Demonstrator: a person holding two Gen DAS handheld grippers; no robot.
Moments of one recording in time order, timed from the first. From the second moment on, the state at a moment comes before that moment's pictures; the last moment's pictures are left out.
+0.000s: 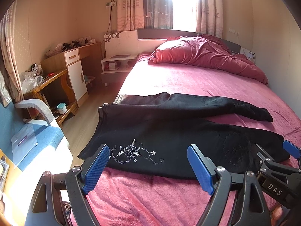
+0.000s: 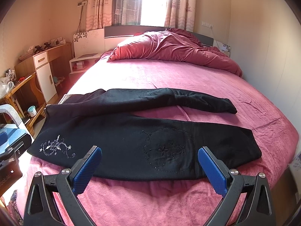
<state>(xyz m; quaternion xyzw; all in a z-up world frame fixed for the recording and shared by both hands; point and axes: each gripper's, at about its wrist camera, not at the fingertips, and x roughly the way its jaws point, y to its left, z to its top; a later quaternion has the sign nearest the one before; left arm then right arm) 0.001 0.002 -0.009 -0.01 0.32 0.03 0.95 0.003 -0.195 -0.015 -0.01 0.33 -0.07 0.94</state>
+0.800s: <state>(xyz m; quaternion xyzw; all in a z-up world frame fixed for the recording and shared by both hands) 0.009 0.007 -0.027 -0.01 0.35 0.03 0.94 0.009 -0.204 -0.029 0.00 0.35 -0.07 0.93</state>
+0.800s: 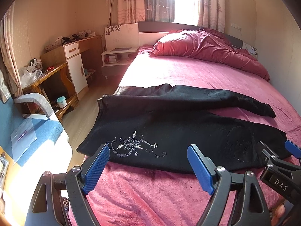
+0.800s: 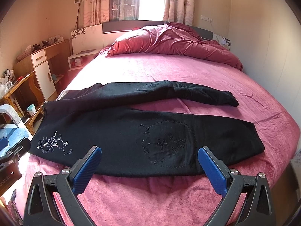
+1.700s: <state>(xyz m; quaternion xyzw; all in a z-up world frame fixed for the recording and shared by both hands) 0.047 0.052 -0.105 -0.13 0.47 -0.05 0.87 0.012 -0.364 -0.094 0.24 0.43 -0.08 0.87</state>
